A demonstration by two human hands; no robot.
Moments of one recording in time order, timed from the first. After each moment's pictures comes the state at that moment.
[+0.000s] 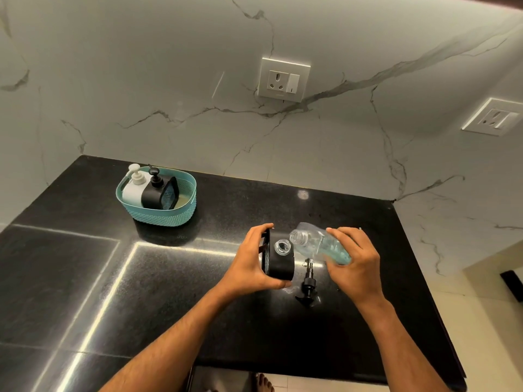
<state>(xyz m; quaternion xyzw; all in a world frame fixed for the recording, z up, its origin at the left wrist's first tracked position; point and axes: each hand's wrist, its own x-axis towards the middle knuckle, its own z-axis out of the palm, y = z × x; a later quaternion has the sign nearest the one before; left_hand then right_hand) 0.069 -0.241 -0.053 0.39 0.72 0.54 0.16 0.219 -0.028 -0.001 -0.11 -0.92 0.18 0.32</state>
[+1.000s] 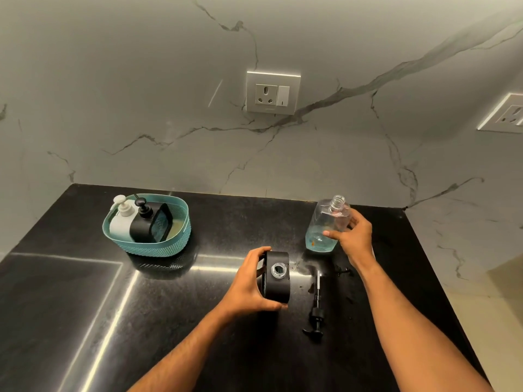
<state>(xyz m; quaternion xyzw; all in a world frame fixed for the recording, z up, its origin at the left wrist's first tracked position) 0.026 -0.216 -0.091 0.36 0.74 0.52 0.23 0.100 0.086 -0.055 -0.29 -0.73 0.56 0.27</state>
